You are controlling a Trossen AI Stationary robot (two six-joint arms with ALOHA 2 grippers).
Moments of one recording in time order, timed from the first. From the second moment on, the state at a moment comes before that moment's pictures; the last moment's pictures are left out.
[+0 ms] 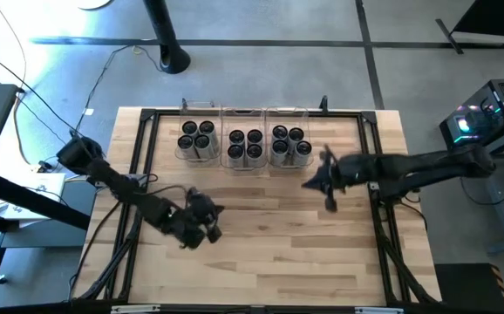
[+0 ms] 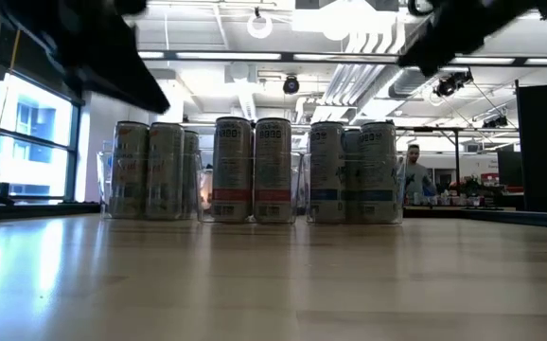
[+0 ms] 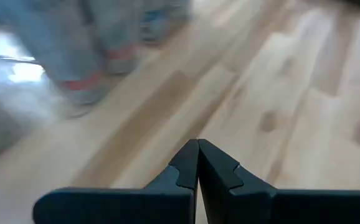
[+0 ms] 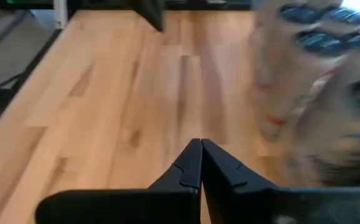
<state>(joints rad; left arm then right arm) -0.59 1.46 0.87 -0.46 -0.85 -0.97 0.04 0.90 0.72 -0.35 0.01 -0.01</state>
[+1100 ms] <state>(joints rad) -0.07 1.52 0.58 0.29 -0.71 -0.50 0.09 1.22 0.42 0.05 0.50 0.19</state>
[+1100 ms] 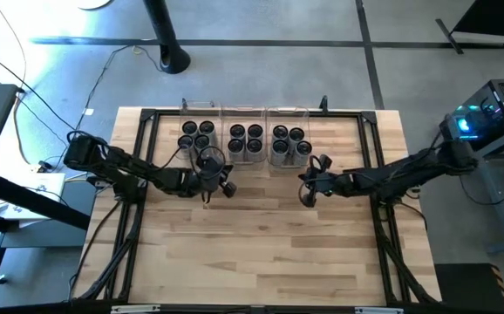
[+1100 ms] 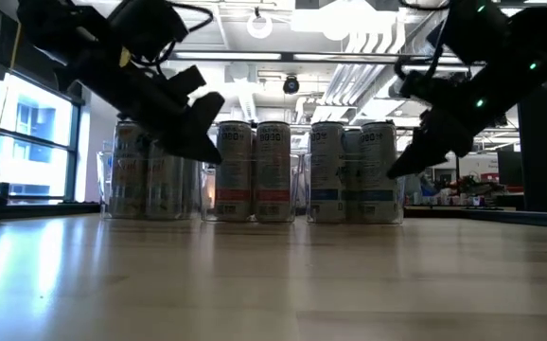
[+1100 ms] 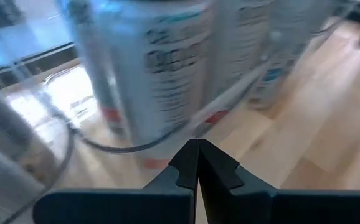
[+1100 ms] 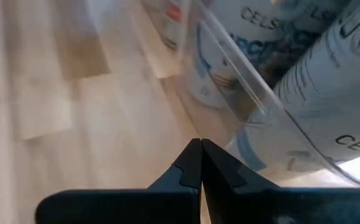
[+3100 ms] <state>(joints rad) -0.40 1.14 0.61 -0.22 -0.73 -0.46 0.19 0.49 0.40 -0.21 -0.04 0.05</state>
